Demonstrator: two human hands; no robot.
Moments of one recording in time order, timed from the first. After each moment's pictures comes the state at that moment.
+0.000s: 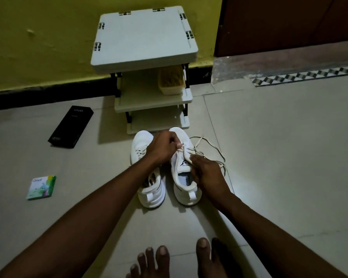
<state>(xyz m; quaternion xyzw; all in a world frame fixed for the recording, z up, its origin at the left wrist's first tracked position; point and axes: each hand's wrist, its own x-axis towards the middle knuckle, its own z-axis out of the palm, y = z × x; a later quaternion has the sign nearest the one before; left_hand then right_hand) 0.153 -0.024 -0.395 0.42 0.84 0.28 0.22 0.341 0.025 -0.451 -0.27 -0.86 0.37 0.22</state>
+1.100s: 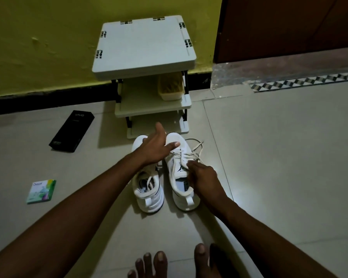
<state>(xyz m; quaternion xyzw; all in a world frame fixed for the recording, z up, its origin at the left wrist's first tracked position) 0.135 -0.035 -0.366 0.49 0.82 0.20 0.24 0.337 0.017 -0.431 -0.30 -0.88 0.34 0.15</state>
